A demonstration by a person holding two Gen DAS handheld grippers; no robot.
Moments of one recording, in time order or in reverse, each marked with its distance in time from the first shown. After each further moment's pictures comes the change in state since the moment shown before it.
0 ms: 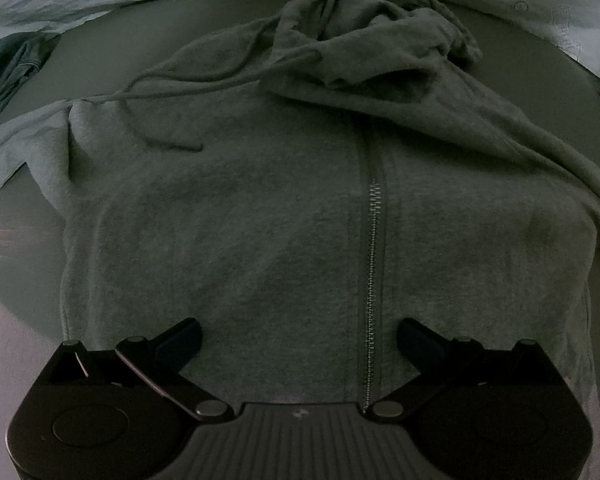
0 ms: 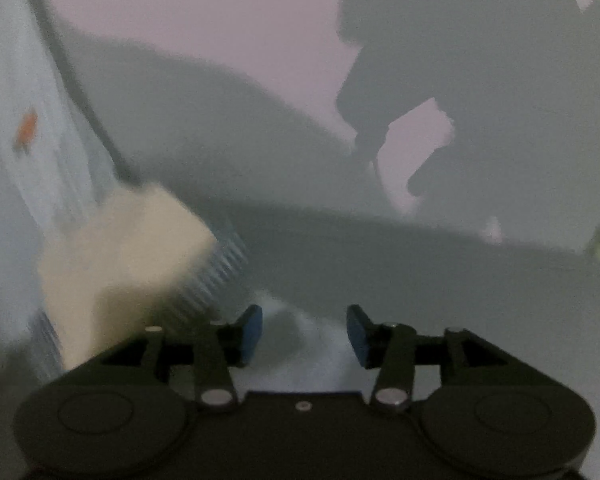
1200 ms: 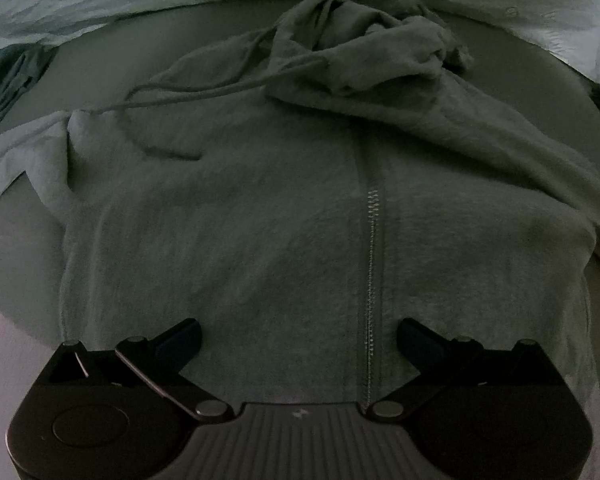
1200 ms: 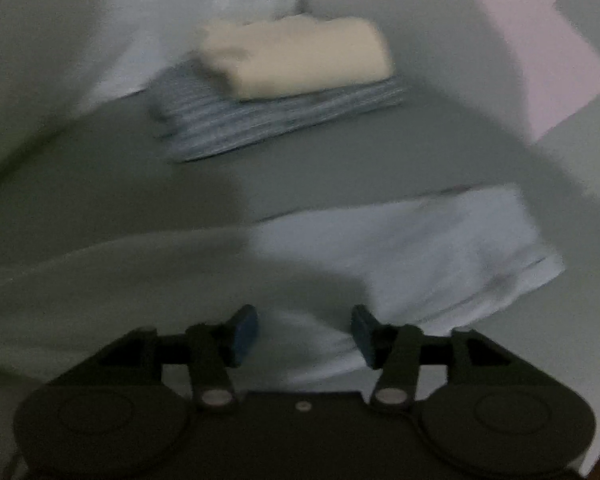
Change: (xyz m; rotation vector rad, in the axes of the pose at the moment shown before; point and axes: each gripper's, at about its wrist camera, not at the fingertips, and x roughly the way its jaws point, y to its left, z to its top) left arm -0.002 -0.002 -0.006 0.027 -0.064 -0.014; right arm -0.056 0.060 -0.114 -0.499 0.169 0.251
